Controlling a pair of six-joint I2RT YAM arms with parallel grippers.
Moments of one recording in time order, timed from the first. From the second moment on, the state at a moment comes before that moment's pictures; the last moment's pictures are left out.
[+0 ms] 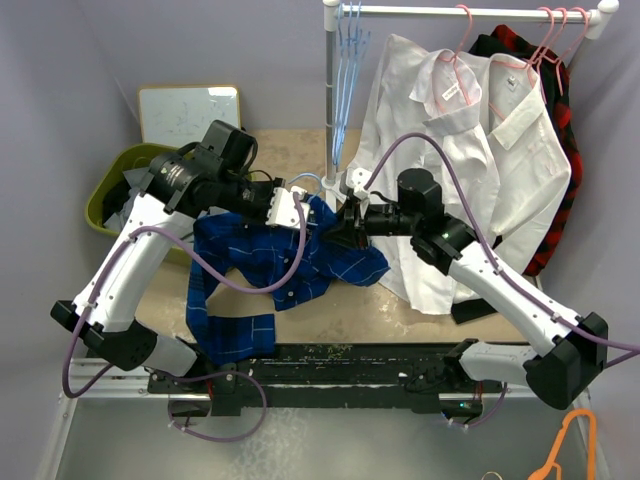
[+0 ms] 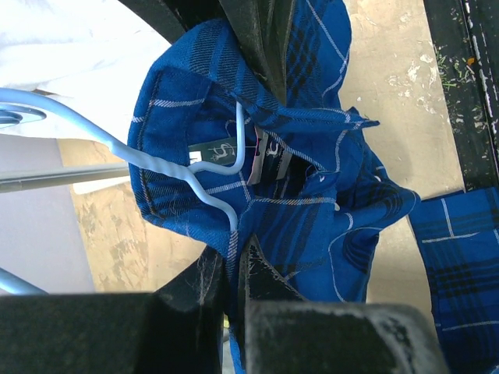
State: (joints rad) left arm -0.58 1.46 1.88 -1.34 0.56 1.19; right arm 0.63 1.21 1.09 -0.15 -0.76 -0.16
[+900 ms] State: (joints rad) left arm -0.60 1.46 1.88 -1.28 0.52 1.10; right arm 0.64 1.09 0.88 0.05 -0.64 0.03
